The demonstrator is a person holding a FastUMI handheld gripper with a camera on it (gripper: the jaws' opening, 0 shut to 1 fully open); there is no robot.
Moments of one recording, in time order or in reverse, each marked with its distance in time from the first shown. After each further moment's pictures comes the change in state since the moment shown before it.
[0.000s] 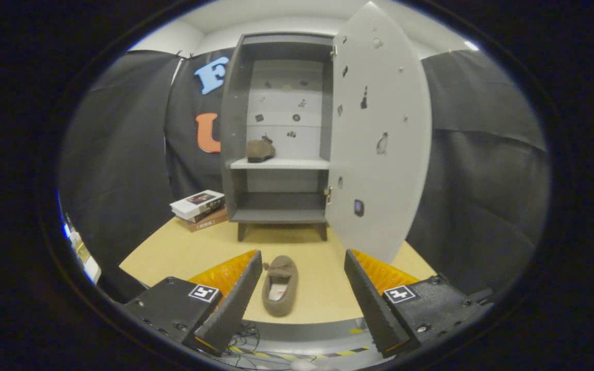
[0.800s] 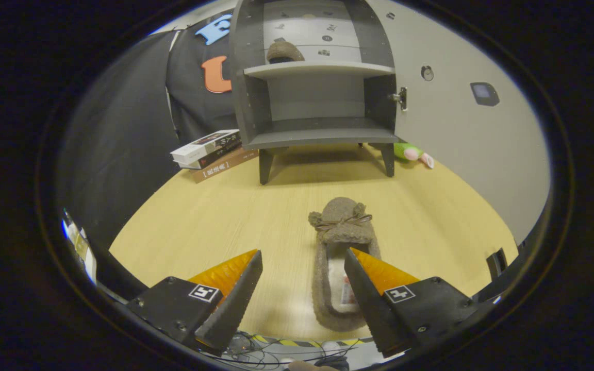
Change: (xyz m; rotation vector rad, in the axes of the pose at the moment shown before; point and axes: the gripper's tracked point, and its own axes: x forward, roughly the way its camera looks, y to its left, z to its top) arm 0.187 0.080 -0.138 0.074 0.293 0.127
